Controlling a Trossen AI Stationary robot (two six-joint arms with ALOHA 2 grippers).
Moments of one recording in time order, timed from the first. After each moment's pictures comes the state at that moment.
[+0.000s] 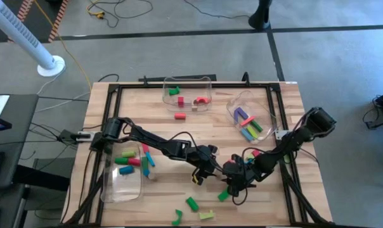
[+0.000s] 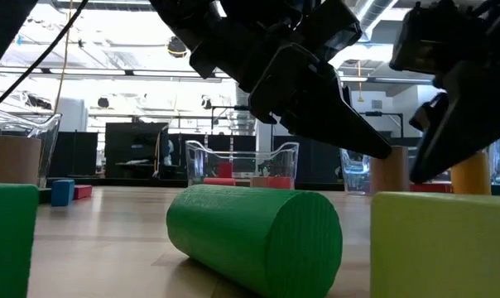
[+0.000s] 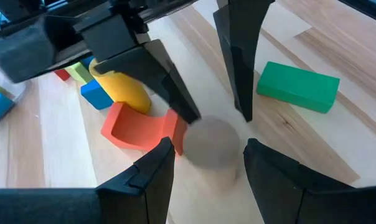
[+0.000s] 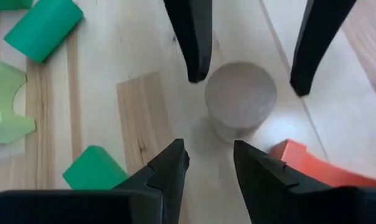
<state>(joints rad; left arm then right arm) -0.18 2.13 1.41 0.14 0.10 0.31 0.59 1.59 0.75 -0.12 0.34 0.78</state>
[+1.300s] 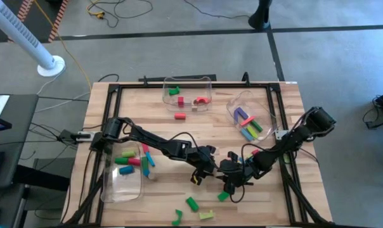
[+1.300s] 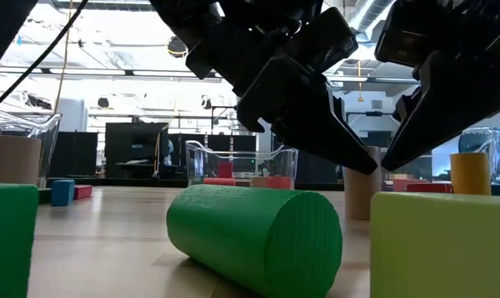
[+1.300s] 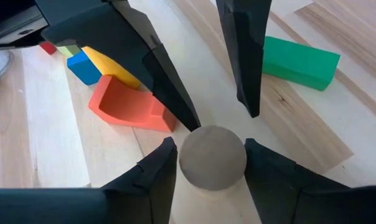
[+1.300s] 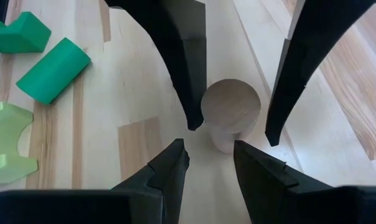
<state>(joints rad) -0.18 2.13 1.42 0.07 0.10 0.30 0.55 1.59 0.75 -0.04 0.37 0.71</state>
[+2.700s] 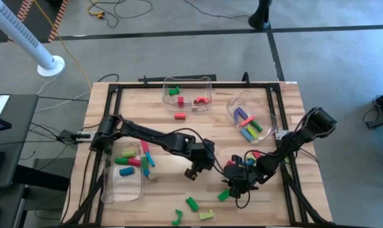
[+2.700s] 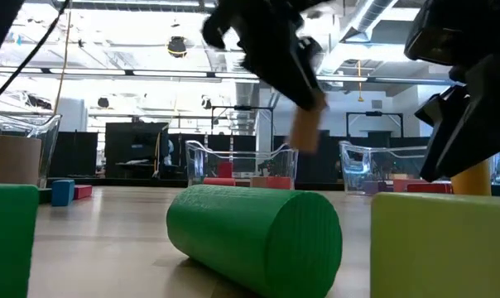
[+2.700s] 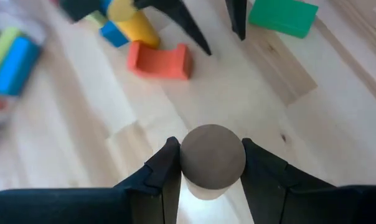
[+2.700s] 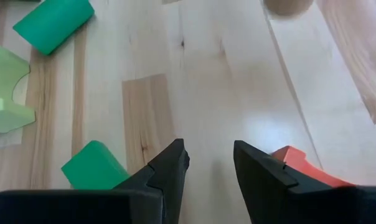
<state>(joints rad) -0.18 2.02 1.67 -0.57 -0.01 0.41 0.64 1.59 0.75 -0.13 0.40 0.73</state>
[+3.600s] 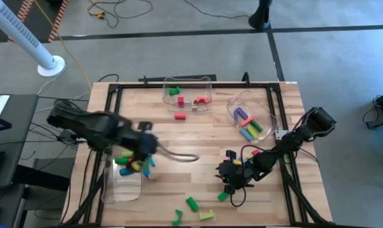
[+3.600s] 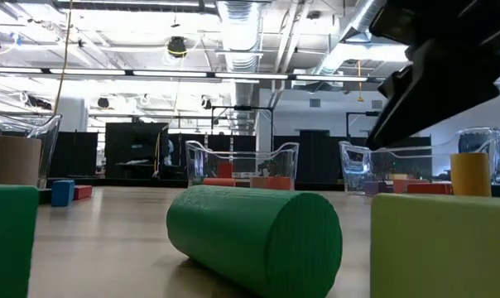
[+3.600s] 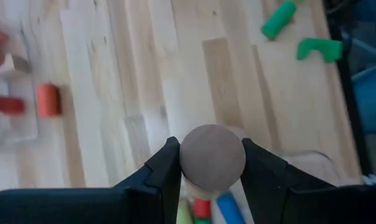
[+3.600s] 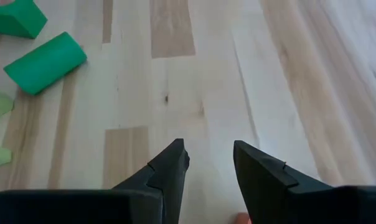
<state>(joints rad) -0.41 1.39 1.67 -1.39 -0.17 -0.19 0.56 1.59 0.81 -0.11 0.46 0.51</state>
